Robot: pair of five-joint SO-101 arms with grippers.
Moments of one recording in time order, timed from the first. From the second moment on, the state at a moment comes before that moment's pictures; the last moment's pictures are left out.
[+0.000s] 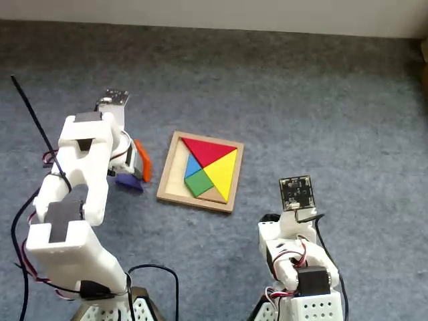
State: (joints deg) left arm -12.9 14.7 16.8 64.9 -2.9; right arm -12.1 -104.5 96.0 64.9 4.8
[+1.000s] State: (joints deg) left arm -15.2 16.8 5.4 87.1 4.1; right arm -12.1 -104.5 96.0 64.9 4.8
